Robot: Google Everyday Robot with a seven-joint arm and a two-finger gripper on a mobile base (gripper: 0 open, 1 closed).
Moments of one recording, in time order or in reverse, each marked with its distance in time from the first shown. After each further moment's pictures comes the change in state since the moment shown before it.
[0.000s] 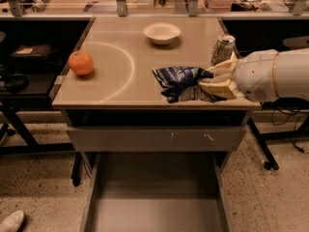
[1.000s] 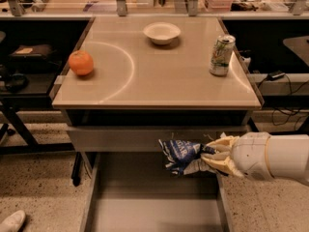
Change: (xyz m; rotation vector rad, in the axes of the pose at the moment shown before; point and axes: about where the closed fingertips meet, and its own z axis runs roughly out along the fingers) arm 0.126 0.129 0.005 -0.081 0.166 0.104
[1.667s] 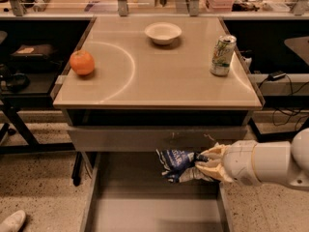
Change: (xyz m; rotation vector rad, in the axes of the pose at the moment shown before) arm 0.026 0.010 0.028 -0.043 0.033 0.046
